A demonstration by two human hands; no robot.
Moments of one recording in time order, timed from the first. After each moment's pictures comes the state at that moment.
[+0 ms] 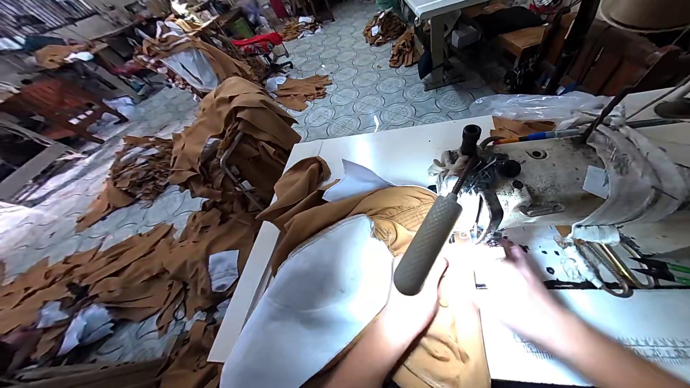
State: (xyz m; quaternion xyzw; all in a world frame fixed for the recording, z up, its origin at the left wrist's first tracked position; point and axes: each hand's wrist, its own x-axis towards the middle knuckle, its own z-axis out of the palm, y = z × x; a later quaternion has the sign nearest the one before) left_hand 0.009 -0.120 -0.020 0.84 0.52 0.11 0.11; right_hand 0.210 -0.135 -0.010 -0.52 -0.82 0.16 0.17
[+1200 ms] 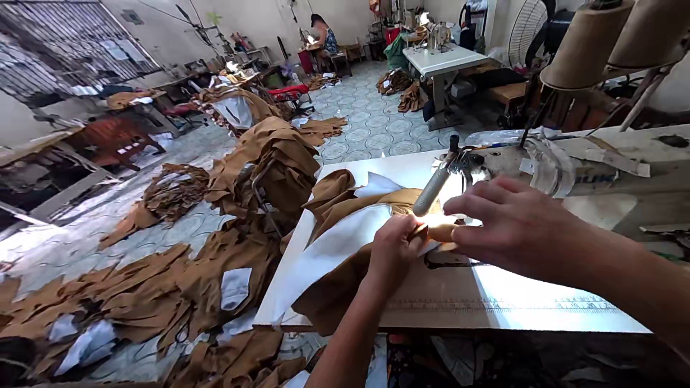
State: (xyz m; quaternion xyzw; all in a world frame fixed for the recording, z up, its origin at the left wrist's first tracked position) left_hand -0.025 -0.148 0.079 0.77 0.40 0.48 0.06; right_hand 0.188 -0.159 0.168 -0.17 -0.92 -0.22 0.29
